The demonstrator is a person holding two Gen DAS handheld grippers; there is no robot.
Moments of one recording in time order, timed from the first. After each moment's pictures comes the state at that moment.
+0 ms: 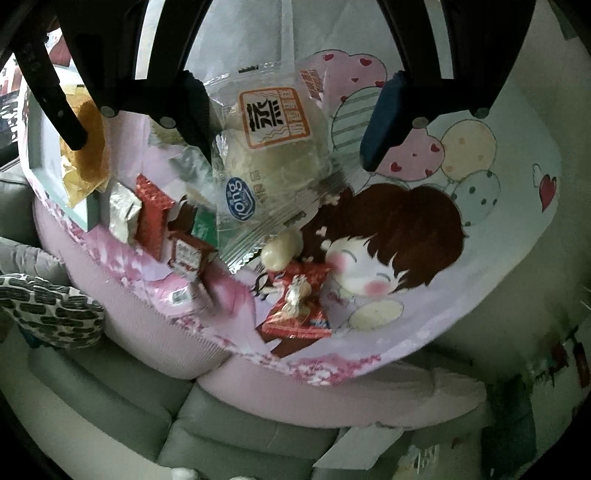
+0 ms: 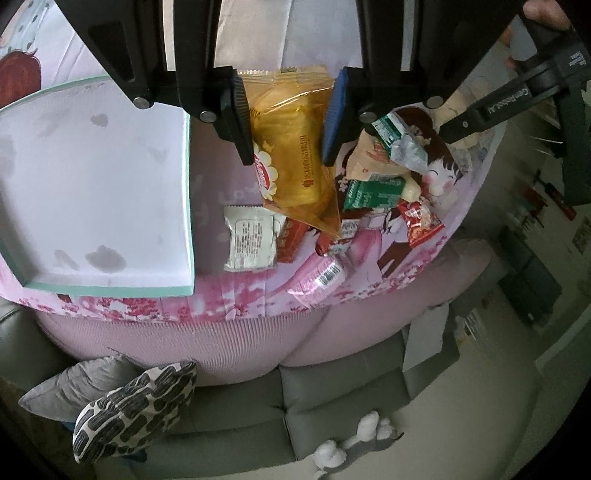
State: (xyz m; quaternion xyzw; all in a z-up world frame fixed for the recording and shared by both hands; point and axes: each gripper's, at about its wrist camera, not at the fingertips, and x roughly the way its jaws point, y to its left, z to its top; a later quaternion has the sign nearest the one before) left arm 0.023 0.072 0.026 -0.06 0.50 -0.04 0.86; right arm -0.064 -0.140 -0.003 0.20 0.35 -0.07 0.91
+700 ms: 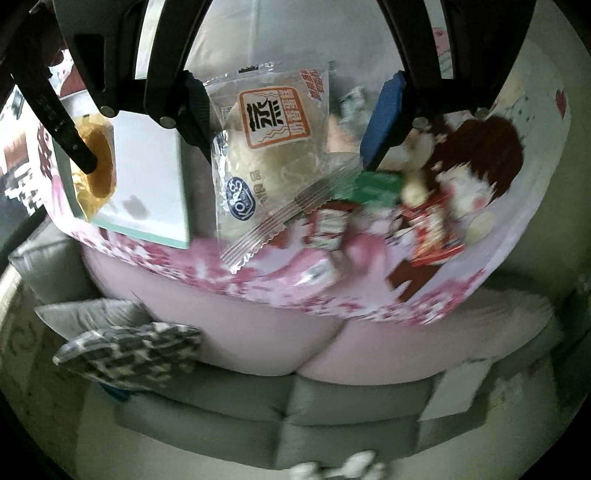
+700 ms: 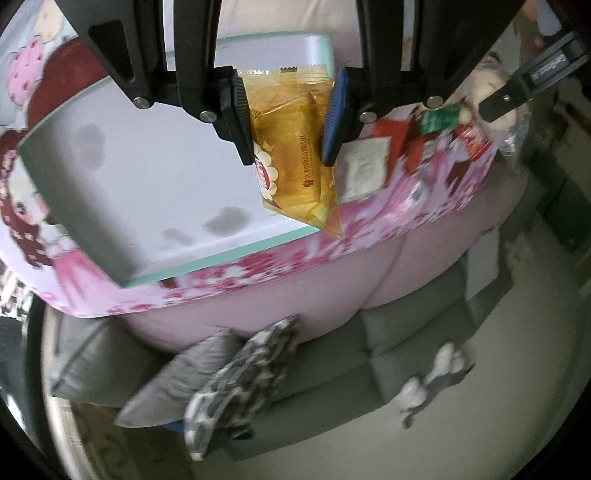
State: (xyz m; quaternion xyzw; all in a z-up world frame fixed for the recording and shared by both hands) left arm 0.012 -0.055 0.073 0.04 0.45 -0.18 0.87; right arm -0.120 -0.248 0.009 0.27 0.27 -0.22 0.90
